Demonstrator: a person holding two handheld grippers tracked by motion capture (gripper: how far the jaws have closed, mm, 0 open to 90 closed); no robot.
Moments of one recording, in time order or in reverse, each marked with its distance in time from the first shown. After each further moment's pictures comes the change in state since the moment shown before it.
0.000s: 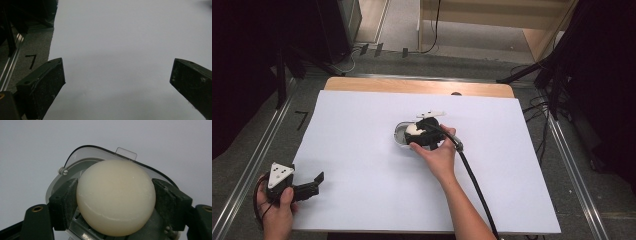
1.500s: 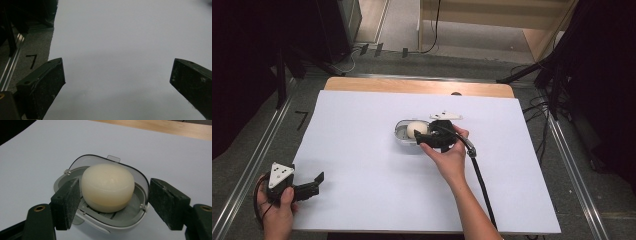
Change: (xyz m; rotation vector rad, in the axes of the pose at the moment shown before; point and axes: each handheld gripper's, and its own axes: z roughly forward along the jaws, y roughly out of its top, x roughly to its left) left arm 0.000 0.000 0.000 0.000 0.001 0.004; right arm -0.015 -0.007 -0.039 -0.114 -0.003 0.021
